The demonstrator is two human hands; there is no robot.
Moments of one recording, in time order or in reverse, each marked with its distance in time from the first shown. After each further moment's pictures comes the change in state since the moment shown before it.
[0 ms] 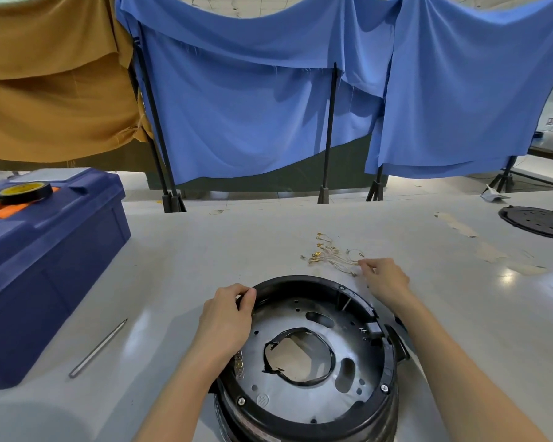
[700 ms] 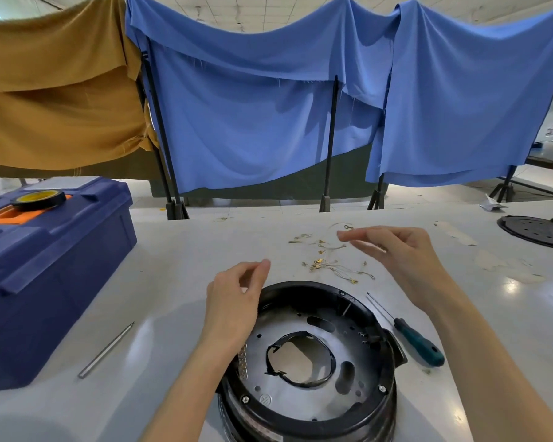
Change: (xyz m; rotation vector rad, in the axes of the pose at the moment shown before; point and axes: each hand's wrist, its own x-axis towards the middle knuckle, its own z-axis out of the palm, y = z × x) left_hand -0.005 0.029 -0.010 -0.277 0.136 0.210; right_hand -0.056 -0.053 -0.072 0.875 -0.143 -0.505
